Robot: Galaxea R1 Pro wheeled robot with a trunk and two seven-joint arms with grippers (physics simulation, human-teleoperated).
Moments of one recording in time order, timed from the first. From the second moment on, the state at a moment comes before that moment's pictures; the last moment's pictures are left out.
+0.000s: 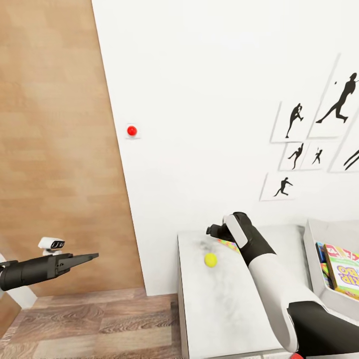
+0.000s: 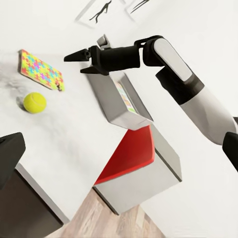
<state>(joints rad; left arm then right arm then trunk) -0.36 0.43 0.29 -1.41 0.27 1.01 -1.54 -0.96 0.09 0.03 -0.71 -0.51 0.90 -0.40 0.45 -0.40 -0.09</state>
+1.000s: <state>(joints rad) -0.36 0.43 0.29 -1.41 0.27 1.01 -1.54 -0.96 0.09 0.03 -0.71 -0.51 0.90 -0.40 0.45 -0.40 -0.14</state>
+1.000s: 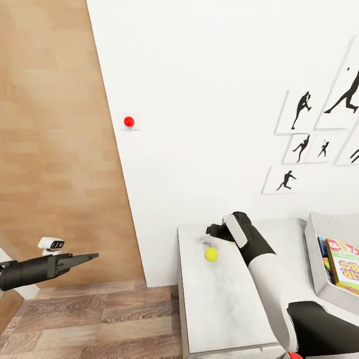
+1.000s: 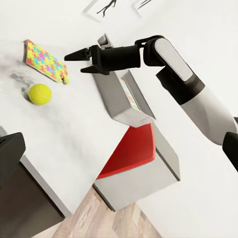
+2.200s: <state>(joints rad) -0.36 0.44 0.29 -1.41 0.27 1.01 -1.54 -0.96 0.09 0.03 -0.72 -0.51 0.90 -0.39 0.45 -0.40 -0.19</state>
